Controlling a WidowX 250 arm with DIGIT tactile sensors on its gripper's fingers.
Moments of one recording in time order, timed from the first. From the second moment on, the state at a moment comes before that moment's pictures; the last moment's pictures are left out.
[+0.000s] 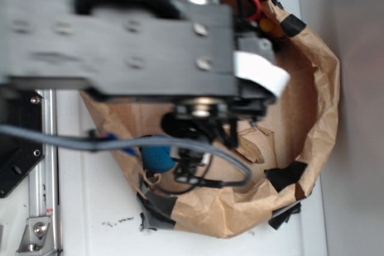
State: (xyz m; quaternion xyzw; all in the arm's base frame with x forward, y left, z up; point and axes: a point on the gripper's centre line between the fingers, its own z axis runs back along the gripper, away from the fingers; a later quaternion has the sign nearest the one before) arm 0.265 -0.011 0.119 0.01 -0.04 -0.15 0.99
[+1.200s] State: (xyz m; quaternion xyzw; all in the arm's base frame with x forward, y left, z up) arm 0.297 -0.050 0.026 0.02 0.02 -0.21 0.98
